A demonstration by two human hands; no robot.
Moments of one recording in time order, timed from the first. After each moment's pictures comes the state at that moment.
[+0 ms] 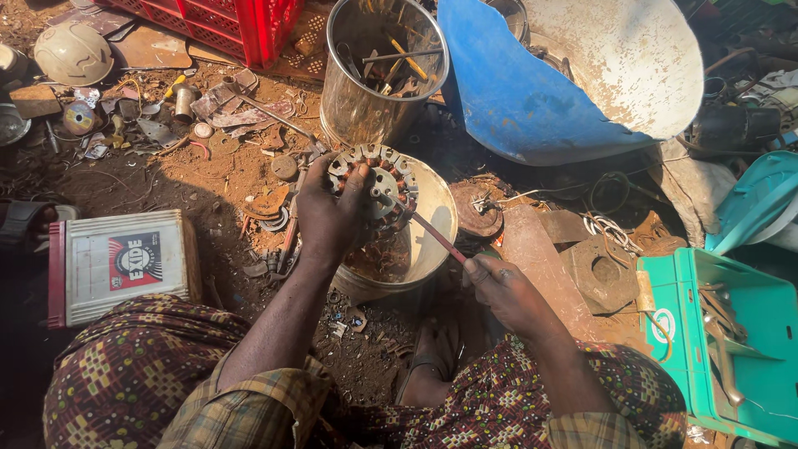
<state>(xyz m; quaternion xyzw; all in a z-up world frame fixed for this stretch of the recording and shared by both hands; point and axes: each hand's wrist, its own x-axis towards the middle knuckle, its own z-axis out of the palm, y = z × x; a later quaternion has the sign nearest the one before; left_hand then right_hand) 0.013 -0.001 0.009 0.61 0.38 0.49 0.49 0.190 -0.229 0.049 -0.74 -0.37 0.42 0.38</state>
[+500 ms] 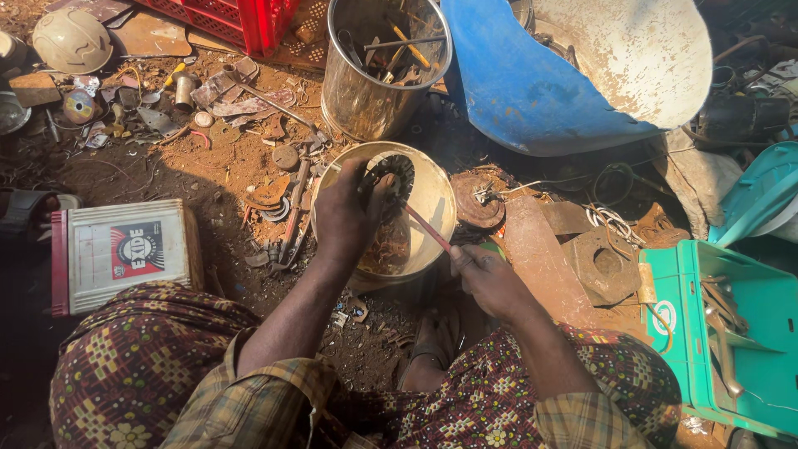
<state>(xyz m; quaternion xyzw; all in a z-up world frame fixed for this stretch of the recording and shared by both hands) 0.013 -0.023 -0.004 0.74 0.35 0.46 0.35 0.175 -0.215 0.037 -0.77 -0.33 0.42 0.34</state>
